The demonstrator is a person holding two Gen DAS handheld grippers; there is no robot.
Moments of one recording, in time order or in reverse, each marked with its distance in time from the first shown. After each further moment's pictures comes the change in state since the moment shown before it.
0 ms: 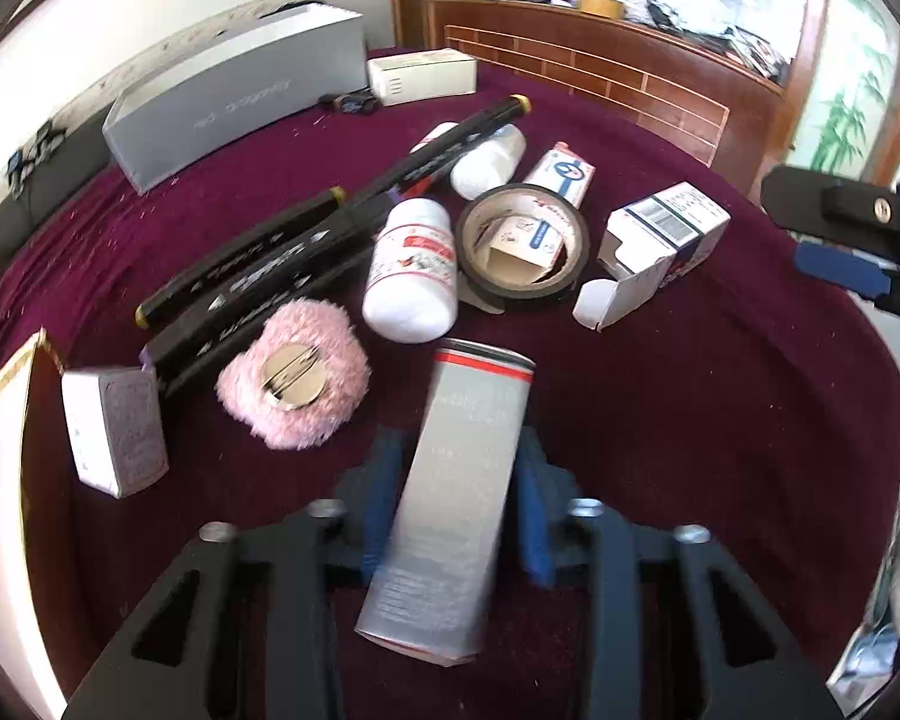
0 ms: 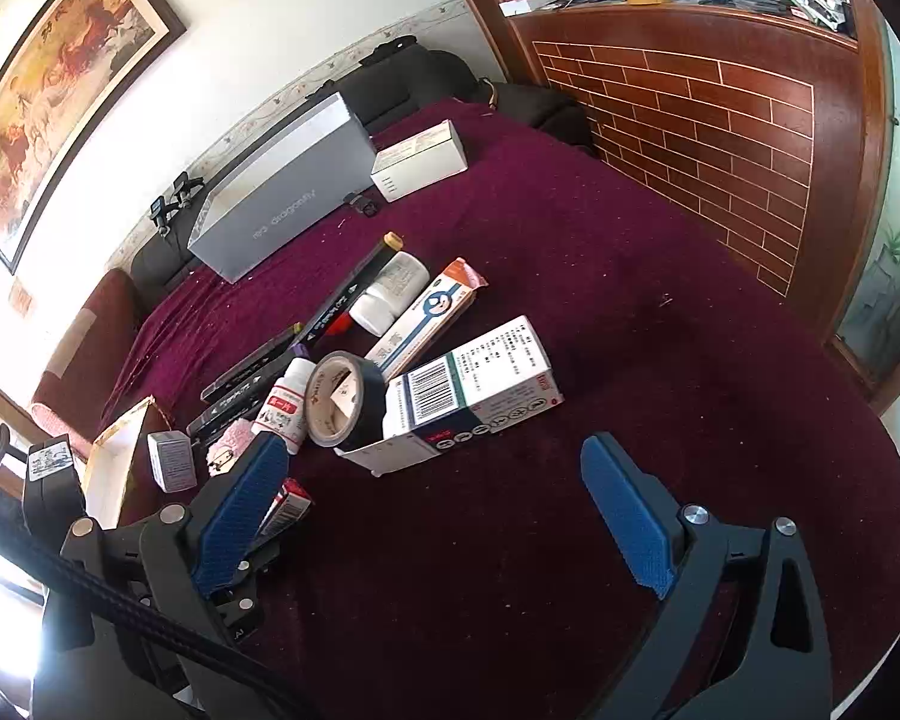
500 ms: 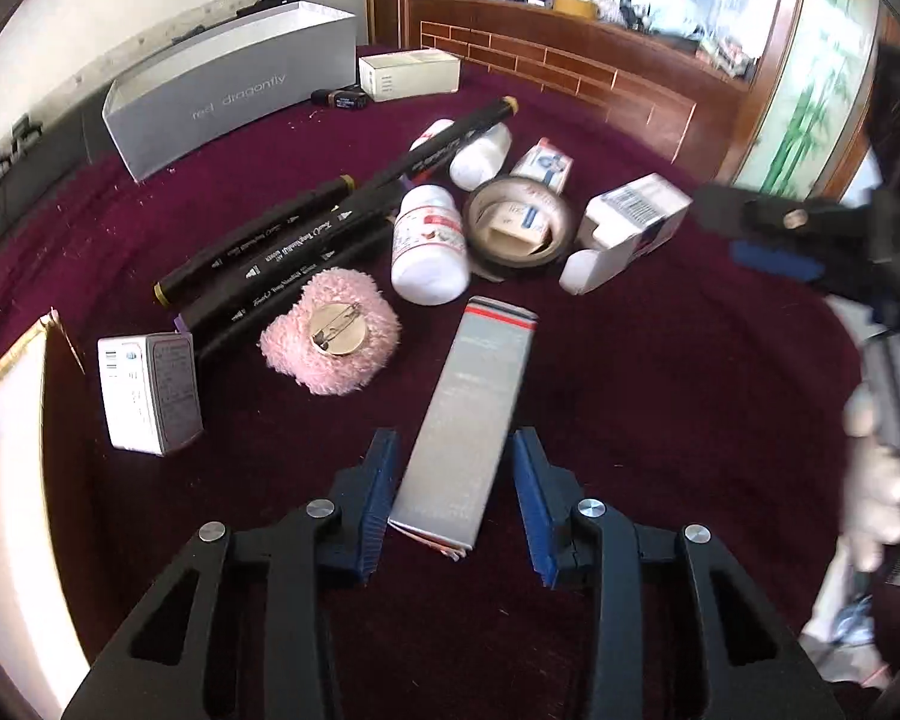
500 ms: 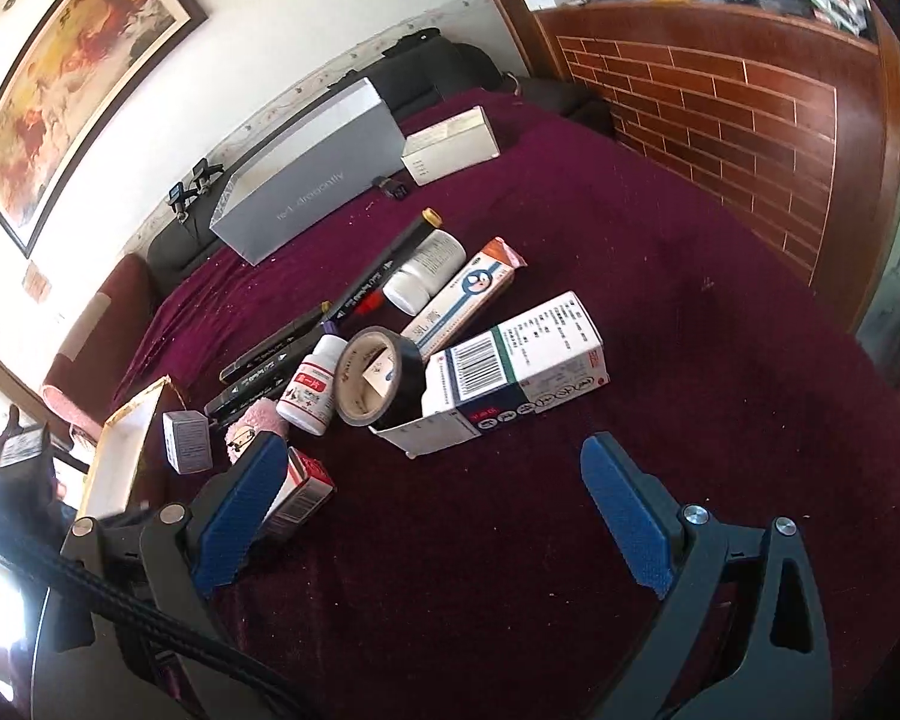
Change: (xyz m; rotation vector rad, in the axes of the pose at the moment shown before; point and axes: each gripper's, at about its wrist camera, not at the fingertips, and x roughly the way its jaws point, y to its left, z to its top) left arm -0.026 0.022 -0.013 0.033 0.008 -0.101; right arm 0.010 0.010 -0.010 -0.020 0.009 0.041
